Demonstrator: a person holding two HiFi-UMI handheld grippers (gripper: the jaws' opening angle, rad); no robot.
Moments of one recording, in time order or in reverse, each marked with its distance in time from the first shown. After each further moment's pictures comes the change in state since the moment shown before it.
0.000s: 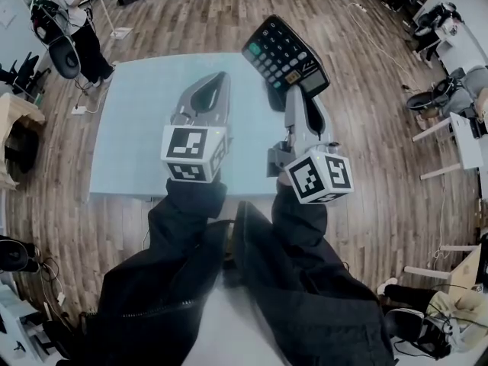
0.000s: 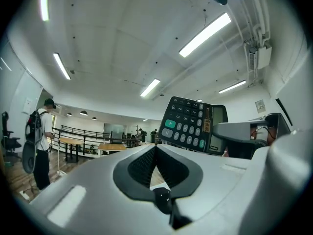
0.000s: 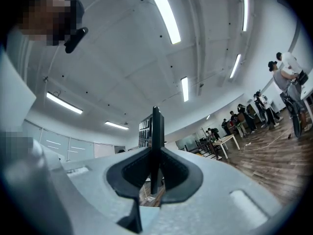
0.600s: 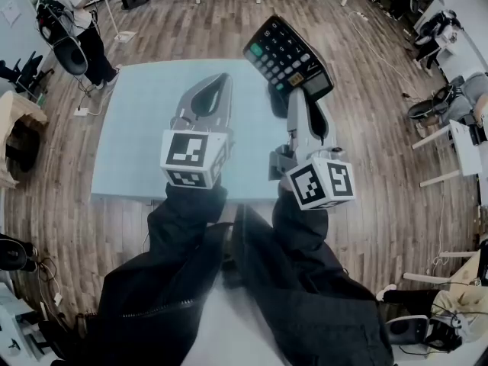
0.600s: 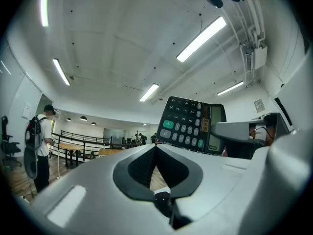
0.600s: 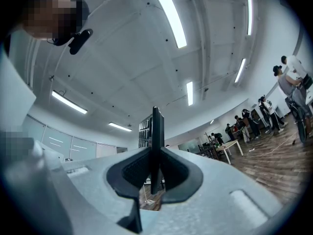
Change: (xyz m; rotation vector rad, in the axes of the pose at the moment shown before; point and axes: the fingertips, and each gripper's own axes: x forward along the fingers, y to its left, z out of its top) left arm -0.015 -0.006 0.021 0.032 -0.059 -0.002; right arm -0.007 0.018 0.018 -0.049 -0.038 0.036
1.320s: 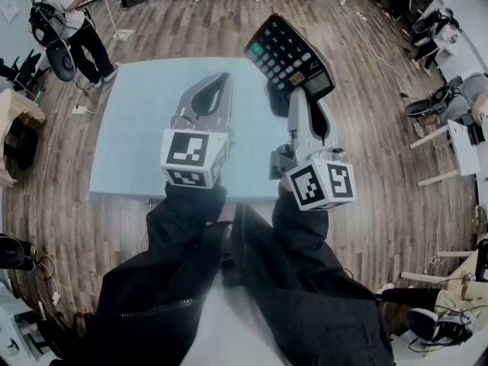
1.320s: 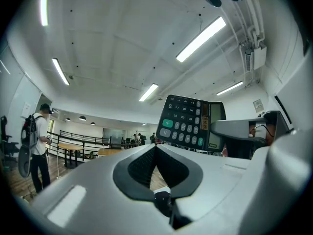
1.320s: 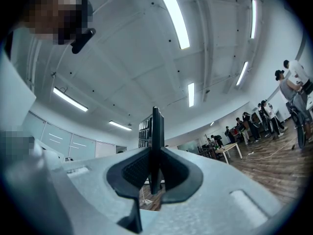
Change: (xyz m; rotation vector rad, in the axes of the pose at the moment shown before) left arm 0.000 -0.002 0.001 -0.001 0.000 -0.009; right arm -0.002 0.003 0.005 -0.031 -0.002 -0.008
